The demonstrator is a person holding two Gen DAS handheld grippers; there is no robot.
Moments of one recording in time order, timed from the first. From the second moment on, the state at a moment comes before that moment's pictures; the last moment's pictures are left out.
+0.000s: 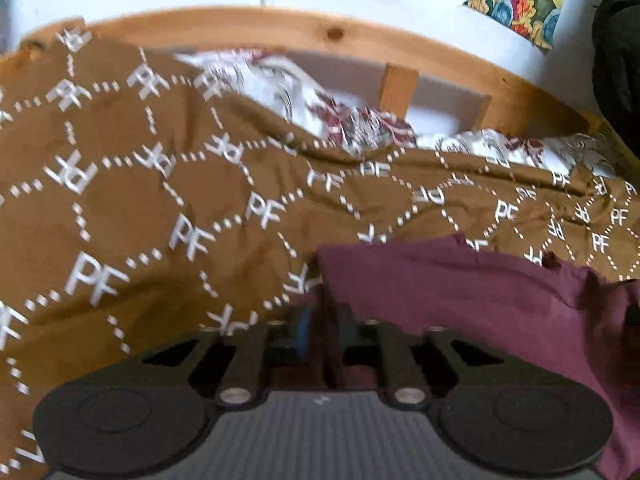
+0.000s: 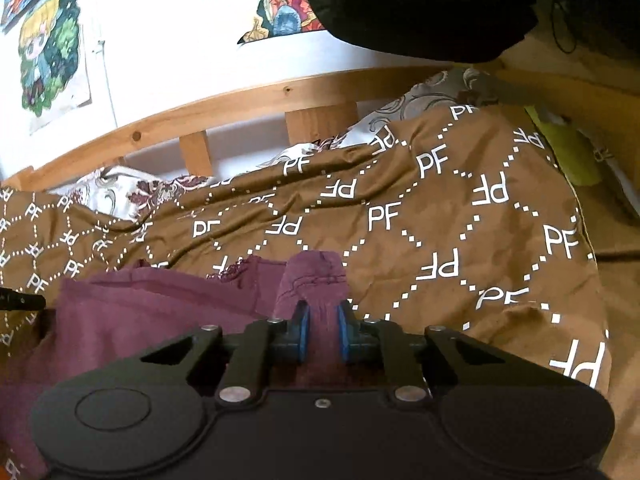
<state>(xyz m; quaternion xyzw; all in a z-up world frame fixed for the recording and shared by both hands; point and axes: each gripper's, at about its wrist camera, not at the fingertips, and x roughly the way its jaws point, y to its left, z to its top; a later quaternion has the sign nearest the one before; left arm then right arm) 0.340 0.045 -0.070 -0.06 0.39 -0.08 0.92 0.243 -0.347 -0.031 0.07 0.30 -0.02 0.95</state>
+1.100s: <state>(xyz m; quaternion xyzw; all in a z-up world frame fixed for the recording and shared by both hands) 0.316 0.030 -0.066 -0.01 0.44 -0.13 0.89 0.249 -0.356 -0.042 0.09 0.33 -0.02 0.94</state>
